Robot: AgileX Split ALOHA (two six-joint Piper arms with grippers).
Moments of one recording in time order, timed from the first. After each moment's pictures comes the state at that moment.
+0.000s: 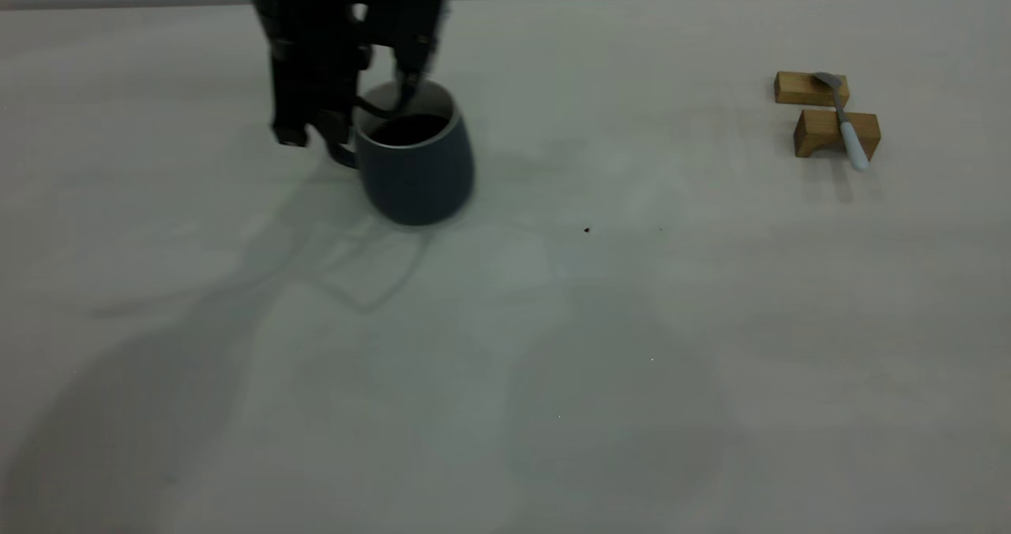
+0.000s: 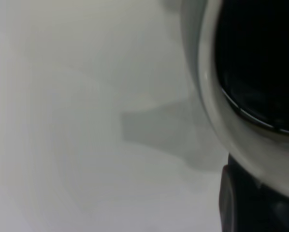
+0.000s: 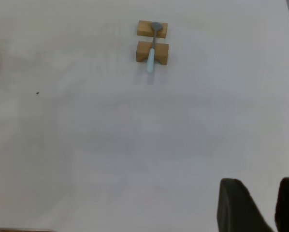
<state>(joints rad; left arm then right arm) -0.39 2.42 -1.62 0.23 0.52 1.14 0.01 0.02 -0.47 0.01 1.14 -0.04</state>
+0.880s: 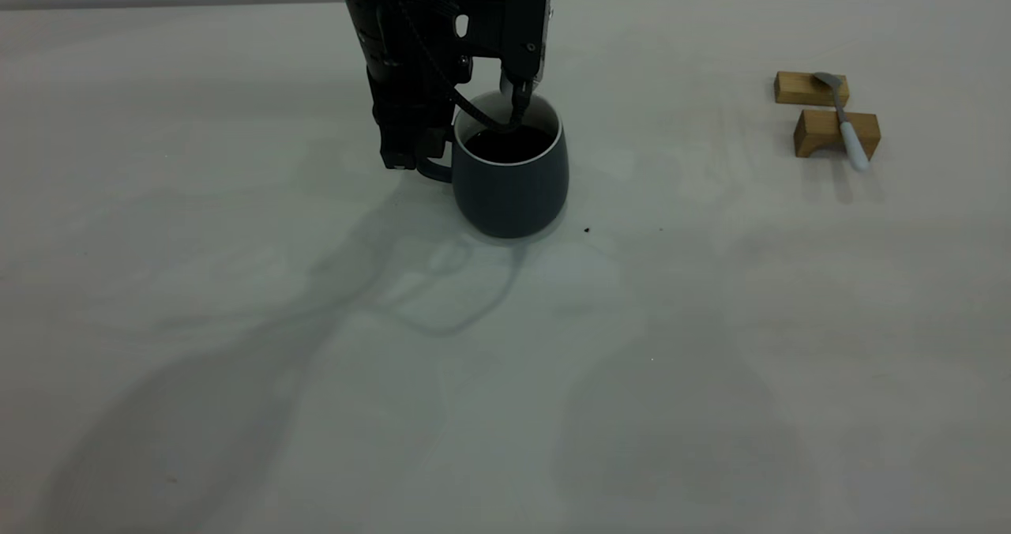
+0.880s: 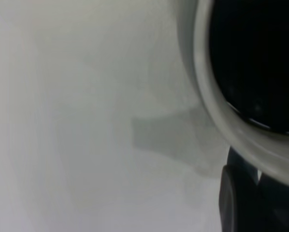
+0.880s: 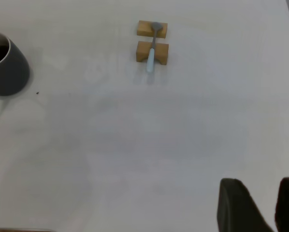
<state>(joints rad) -0.52 2.42 -1.62 0.22 0.48 0.97 0.01 0.02 -0.47 0.01 1.14 -0.04</state>
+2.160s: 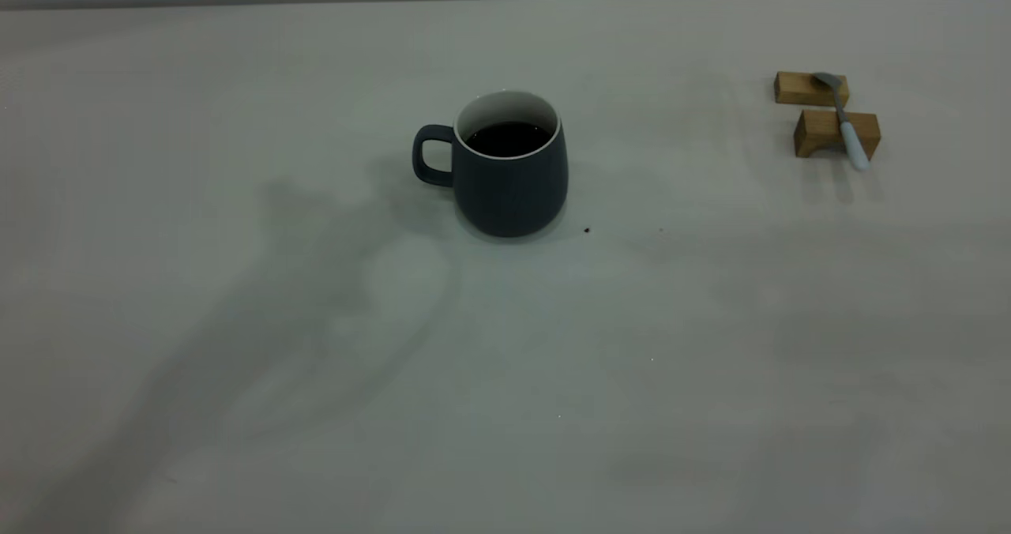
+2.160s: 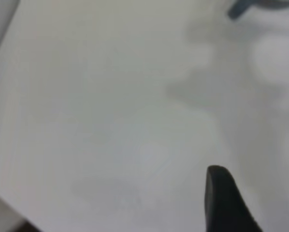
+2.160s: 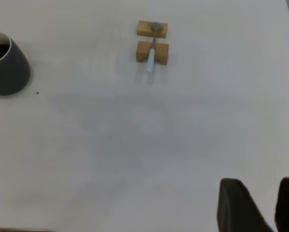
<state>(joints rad) -0.52 1.75 -1.62 0.24 1.14 0.36 0.01 0.02 -0.47 0.01 1.14 -0.04</state>
